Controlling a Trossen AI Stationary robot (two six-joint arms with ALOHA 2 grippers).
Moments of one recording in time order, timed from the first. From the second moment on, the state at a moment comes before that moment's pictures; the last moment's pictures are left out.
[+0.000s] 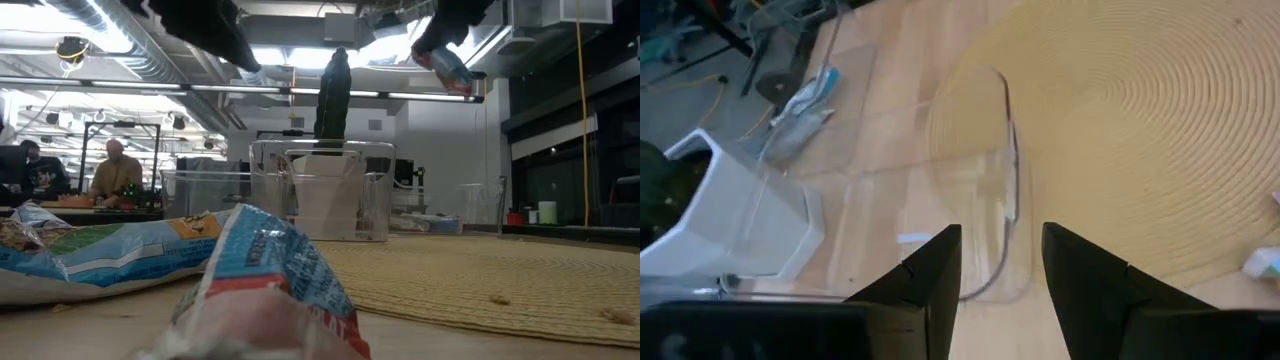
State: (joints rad) left arm -0.34 1.32 0.97 -0.43 -0.53 -0.01; right arm -0.18 1.21 1.27 -0.81 0.09 -0.06
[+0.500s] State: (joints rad) left arm -0.37 1.32 0.92 -0.33 -0.64 0.00; right arm -0.43 1.21 1.27 -0.77 0.09 -0.09
